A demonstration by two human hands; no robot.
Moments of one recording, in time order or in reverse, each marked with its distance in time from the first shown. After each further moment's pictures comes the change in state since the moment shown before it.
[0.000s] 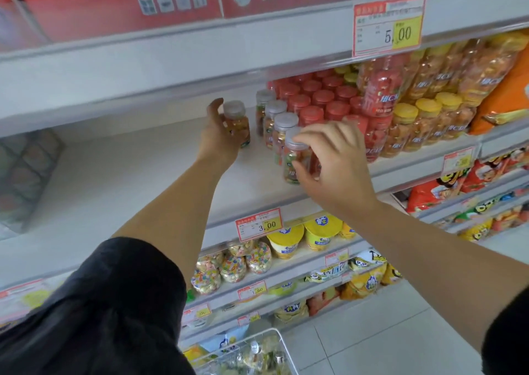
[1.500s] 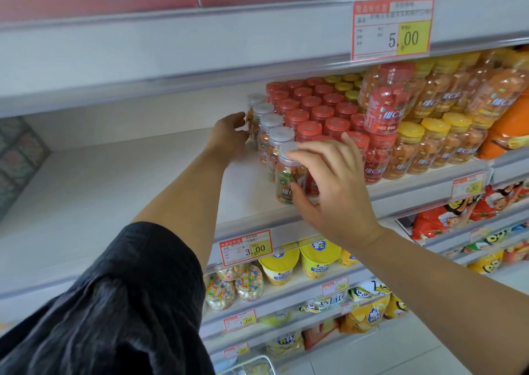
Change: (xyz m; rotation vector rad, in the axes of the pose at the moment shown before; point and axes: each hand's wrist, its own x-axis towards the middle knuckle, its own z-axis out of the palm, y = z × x) left_hand 0.046 0.007 0.029 -0.003 -0.085 -0.062; right_hand -0.007 0.014 0.011 0.038 0.014 -0.099
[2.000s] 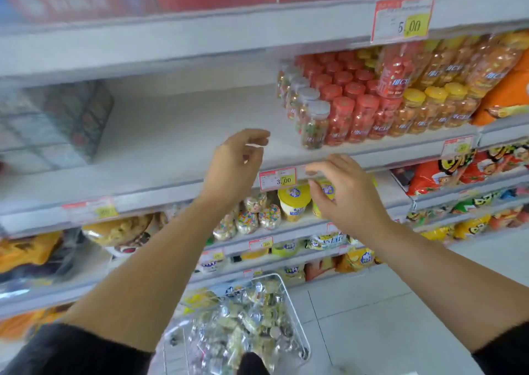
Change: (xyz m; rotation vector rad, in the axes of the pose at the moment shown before) left_hand -0.239 0.018 -0.069 0.075 0.027 0.196; right_hand -0.053 -0.076 -0.056 0.221 -0.215 0.061
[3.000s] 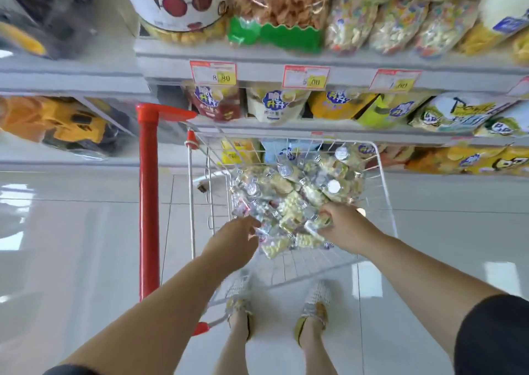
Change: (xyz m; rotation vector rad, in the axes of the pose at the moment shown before) left_hand -0.371 -0.356 0.029 0.273 -0.655 -0.838; right_hand -0.314 -0.056 0.296 0.062 -1.359 0.687
